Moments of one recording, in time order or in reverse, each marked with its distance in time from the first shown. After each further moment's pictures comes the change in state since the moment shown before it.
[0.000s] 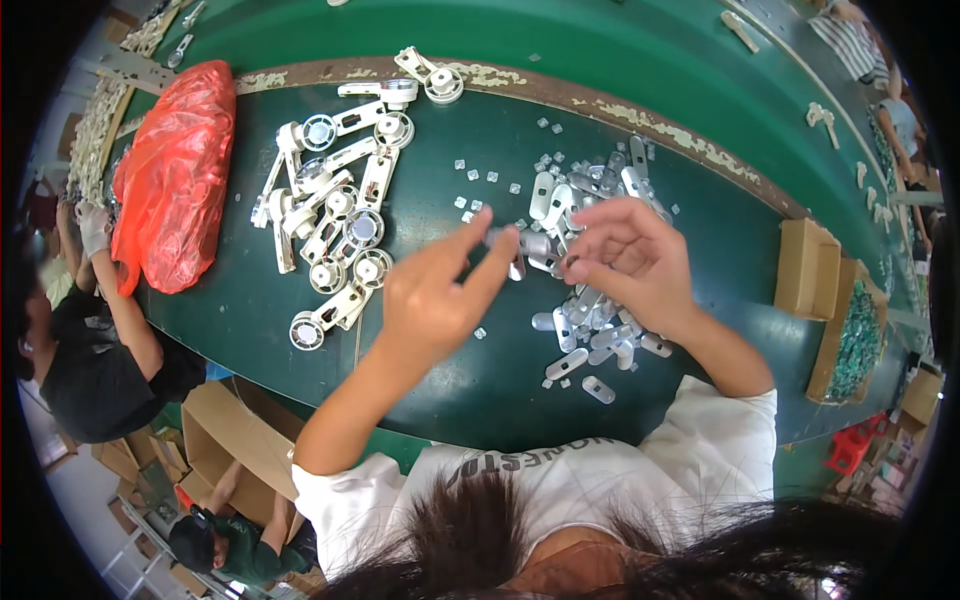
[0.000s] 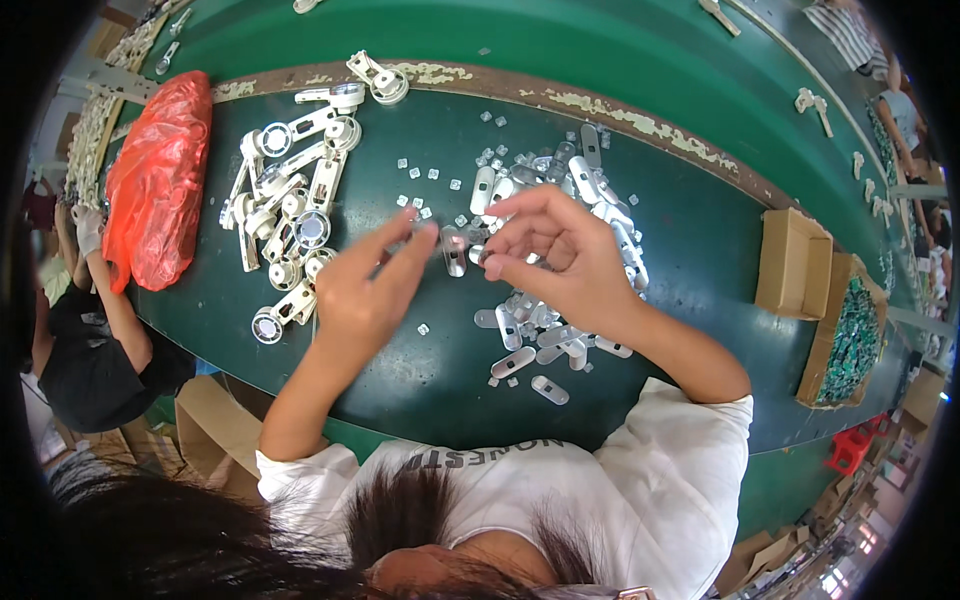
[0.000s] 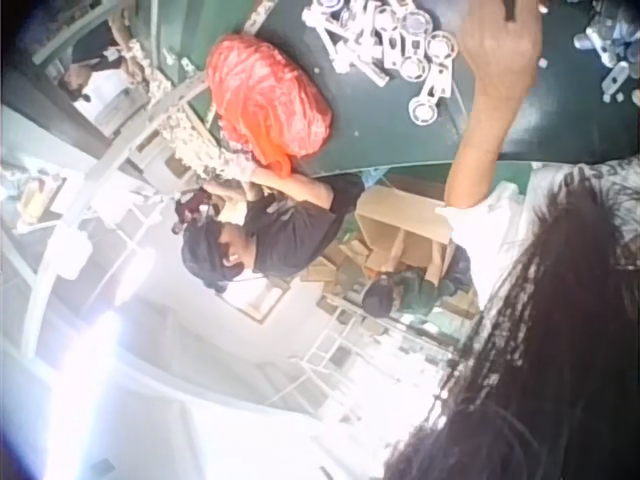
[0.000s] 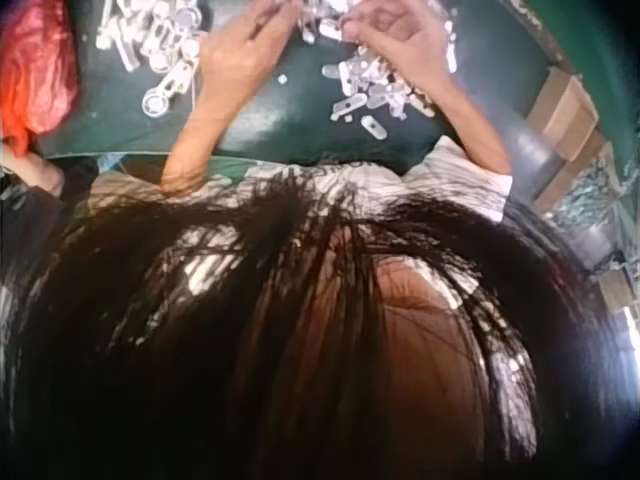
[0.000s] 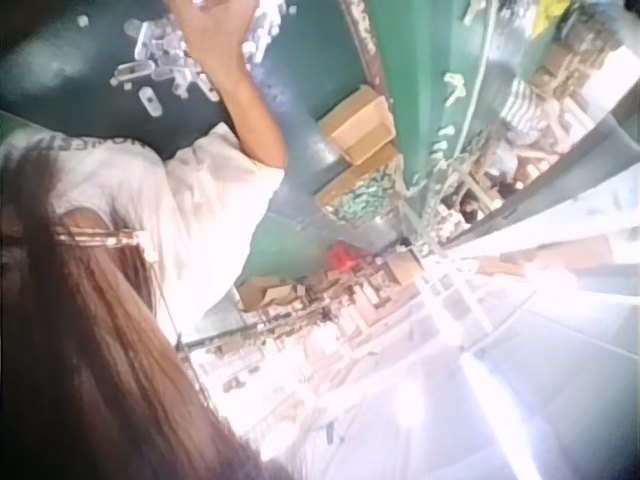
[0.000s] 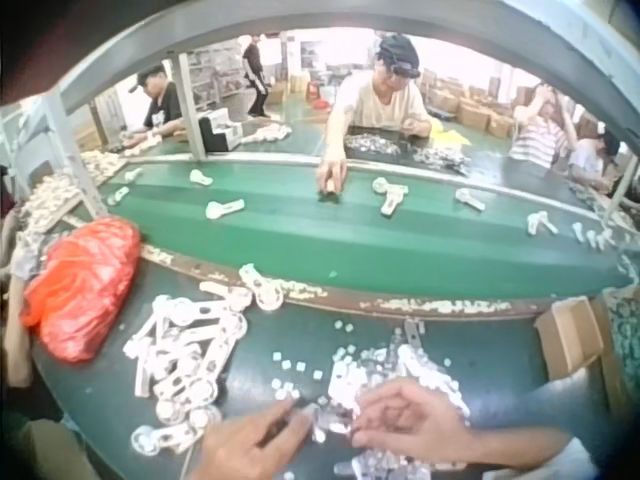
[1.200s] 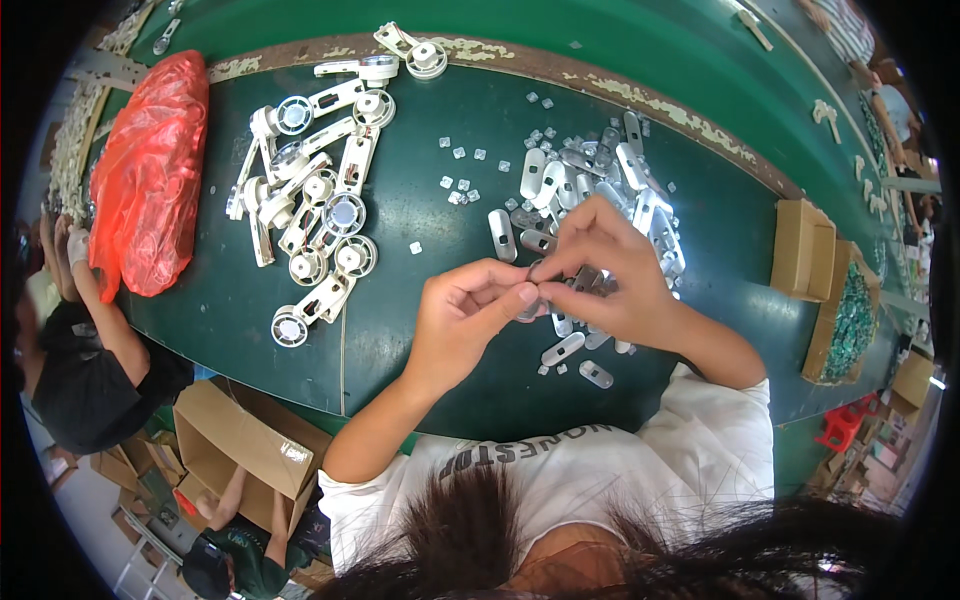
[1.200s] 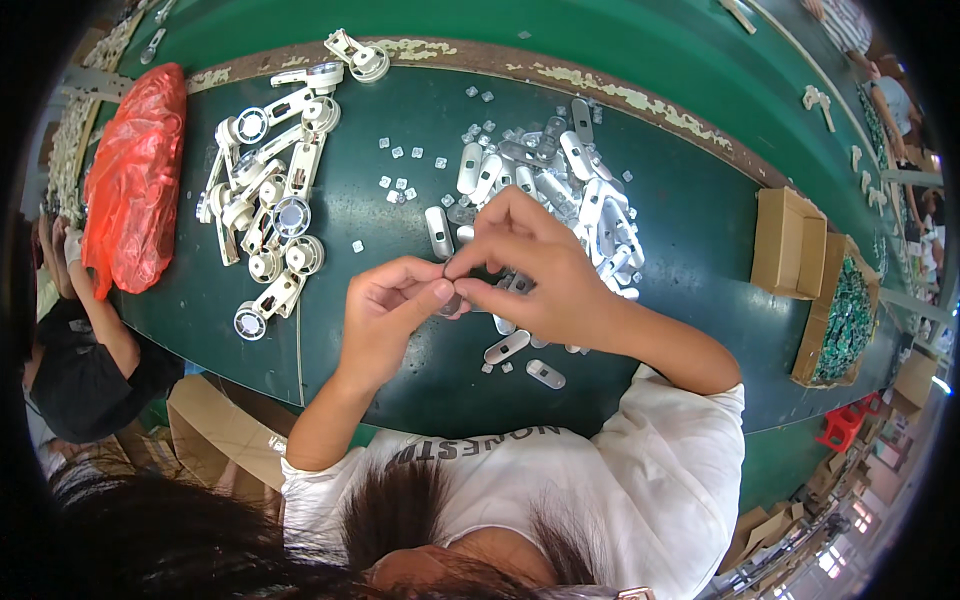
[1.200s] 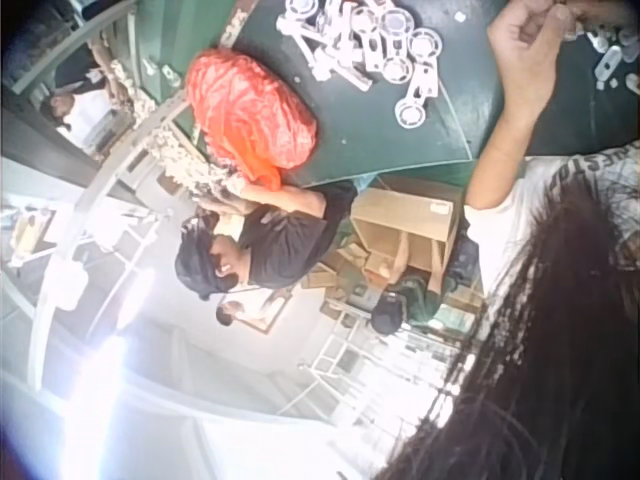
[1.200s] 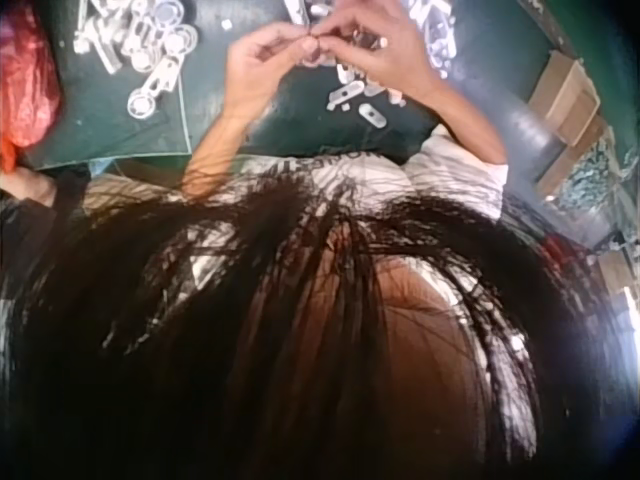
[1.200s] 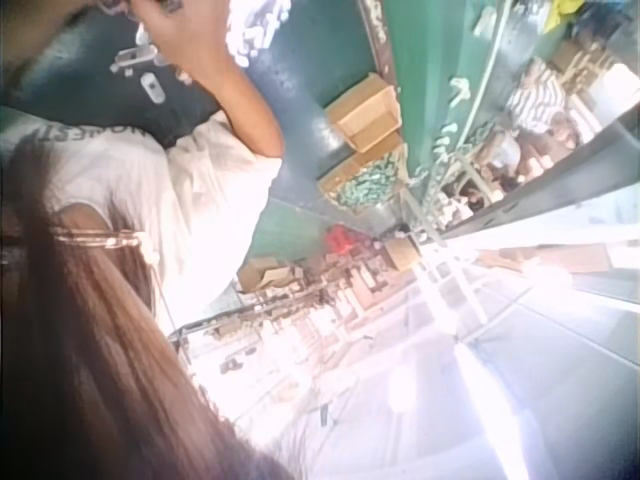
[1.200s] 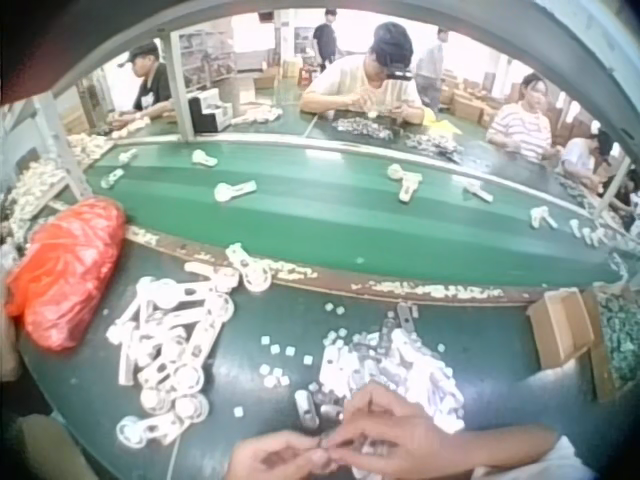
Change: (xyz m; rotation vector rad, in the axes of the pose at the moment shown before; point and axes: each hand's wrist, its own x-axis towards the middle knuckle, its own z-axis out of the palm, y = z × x) left_hand -0.027 0.043 -0.001 -1.488 -0.212 -1.134; right_hand -0.006 0.005 0.015 -0.684 -0.097 -0.318
